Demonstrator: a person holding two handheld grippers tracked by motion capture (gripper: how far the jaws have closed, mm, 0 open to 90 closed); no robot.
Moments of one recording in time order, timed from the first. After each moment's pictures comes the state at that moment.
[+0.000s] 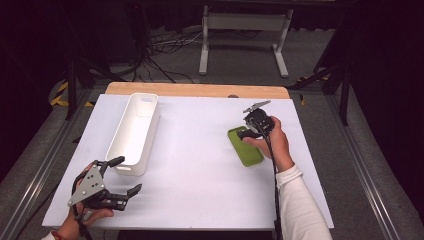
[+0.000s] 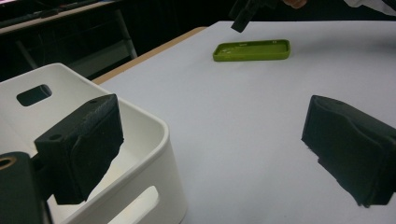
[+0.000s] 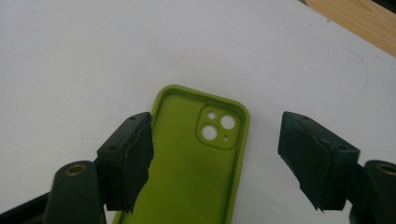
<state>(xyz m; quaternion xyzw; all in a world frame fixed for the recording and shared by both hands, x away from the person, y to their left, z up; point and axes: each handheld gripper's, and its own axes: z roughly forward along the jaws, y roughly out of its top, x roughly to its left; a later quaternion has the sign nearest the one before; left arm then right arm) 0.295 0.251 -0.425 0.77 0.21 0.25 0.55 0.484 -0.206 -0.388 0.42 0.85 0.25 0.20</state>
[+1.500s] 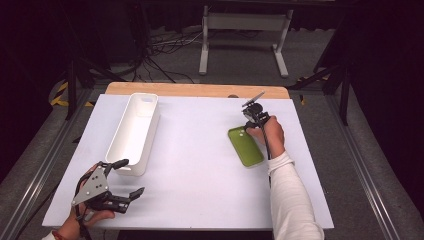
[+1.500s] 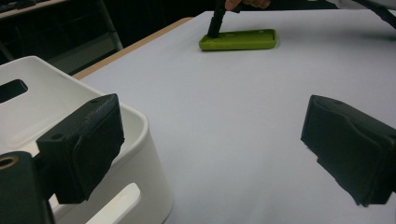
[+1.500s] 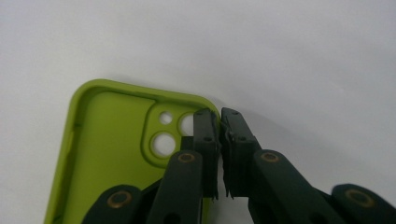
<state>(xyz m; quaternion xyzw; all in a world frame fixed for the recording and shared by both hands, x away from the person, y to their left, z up) 0.296 0.247 -0.429 0.79 0.19 0.23 0.54 0.545 -0.214 -0.421 0.49 0.85 0.17 0.12</state>
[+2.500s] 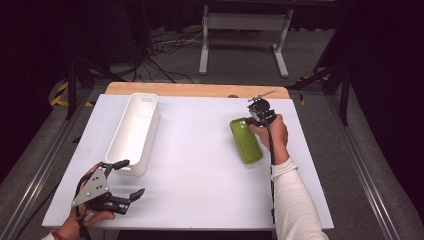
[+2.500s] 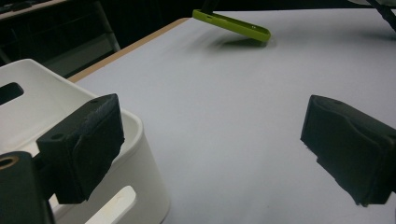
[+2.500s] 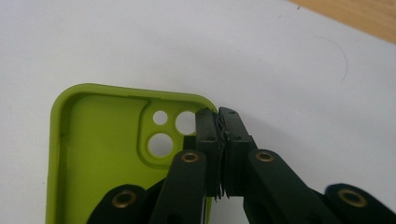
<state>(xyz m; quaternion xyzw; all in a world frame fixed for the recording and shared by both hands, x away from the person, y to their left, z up) 0.295 0.245 -0.427 0.79 0.18 0.23 0.54 0.517 -0.219 -0.385 0.49 0.81 0.25 0.19</state>
